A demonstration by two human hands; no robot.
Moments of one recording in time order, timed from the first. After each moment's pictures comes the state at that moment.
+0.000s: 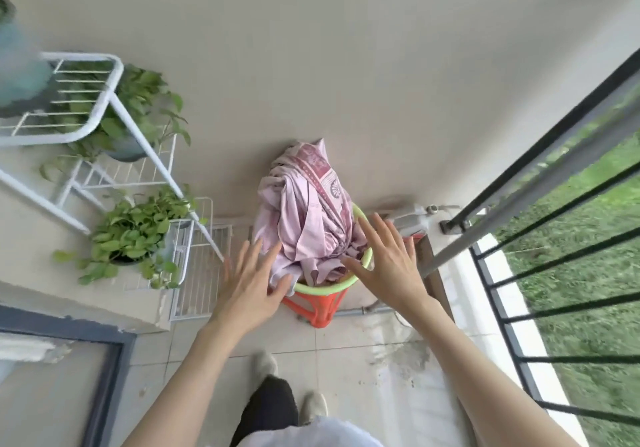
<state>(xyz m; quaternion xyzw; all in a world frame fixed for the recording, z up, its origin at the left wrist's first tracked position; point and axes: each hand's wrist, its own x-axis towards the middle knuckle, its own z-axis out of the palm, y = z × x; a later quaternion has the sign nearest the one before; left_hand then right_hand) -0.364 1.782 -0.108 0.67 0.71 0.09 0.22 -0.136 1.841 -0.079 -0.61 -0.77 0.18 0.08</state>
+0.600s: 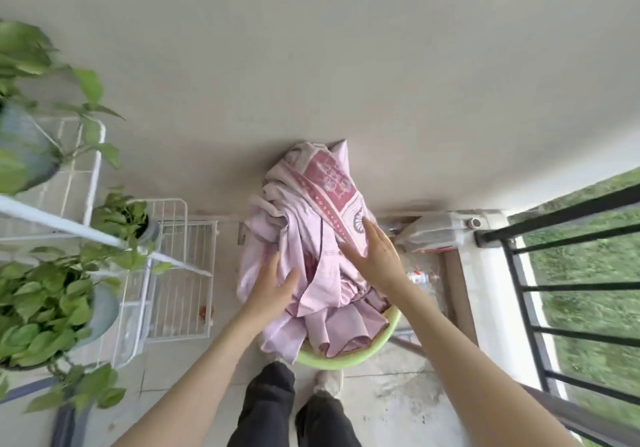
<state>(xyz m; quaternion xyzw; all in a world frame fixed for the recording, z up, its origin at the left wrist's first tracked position) -0.391 2.028 -0.278 0.41 0.71 0.23 0.52 -0.209 2.108 -0.261 -0.64 -0.67 0.37 0.02</state>
